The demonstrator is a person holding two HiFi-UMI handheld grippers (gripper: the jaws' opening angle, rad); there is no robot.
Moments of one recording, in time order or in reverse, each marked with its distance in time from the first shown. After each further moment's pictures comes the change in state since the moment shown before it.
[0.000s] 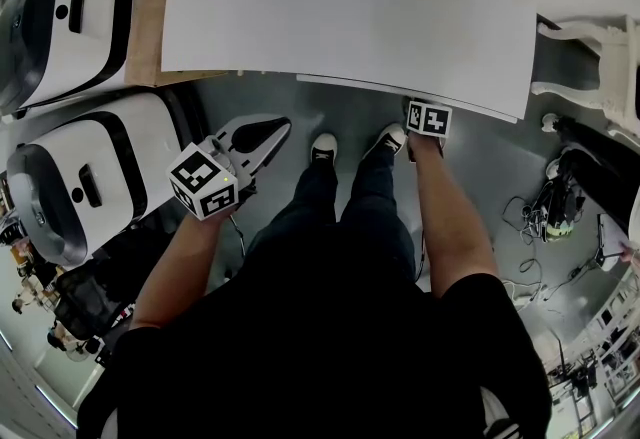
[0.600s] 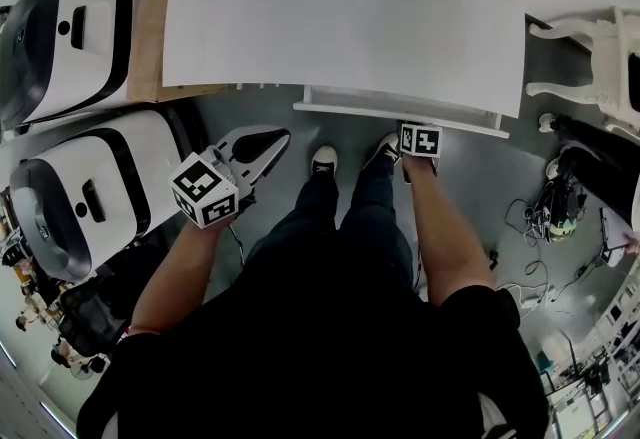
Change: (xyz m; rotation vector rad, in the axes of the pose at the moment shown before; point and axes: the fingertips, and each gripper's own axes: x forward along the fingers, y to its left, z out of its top) left arm -0.006 -0.008 -0.001 0.042 0.019 -0.033; right arm -0.011 0.010 -0.046 -0.006 0.039 -0.010
